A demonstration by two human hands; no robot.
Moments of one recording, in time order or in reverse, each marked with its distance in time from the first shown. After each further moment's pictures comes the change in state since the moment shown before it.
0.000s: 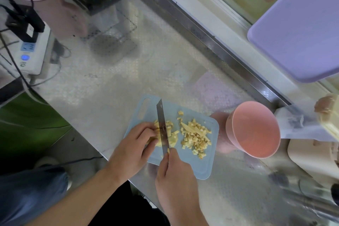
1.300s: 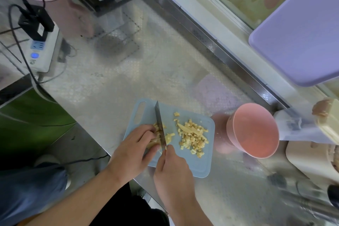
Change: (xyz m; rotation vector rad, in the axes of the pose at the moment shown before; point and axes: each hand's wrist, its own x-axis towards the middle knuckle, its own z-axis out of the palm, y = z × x) left_hand -0.015 0.004 -0.008 0.069 -0.053 -0.033; right_hand 0.008 -0.003 0.012 -0.093 -0.046 -0.006
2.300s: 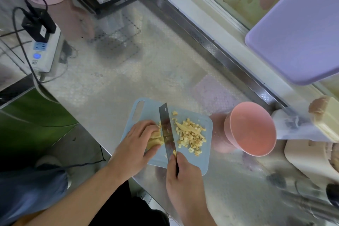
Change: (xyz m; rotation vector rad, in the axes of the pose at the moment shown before) left_hand 0.004 0.007 0.001 0.042 -0.058 -0.046; right_hand -0.018 0.041 -0.006 0.278 0.127 -0.017
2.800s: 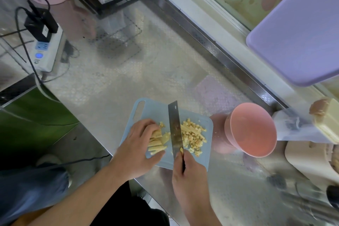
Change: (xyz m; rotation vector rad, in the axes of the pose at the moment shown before) left_hand -0.002 0.009 -0.003 -0.055 -0.028 -0.065; right_hand 0.008 0.007 -0.005 -0.011 0.062 0.035
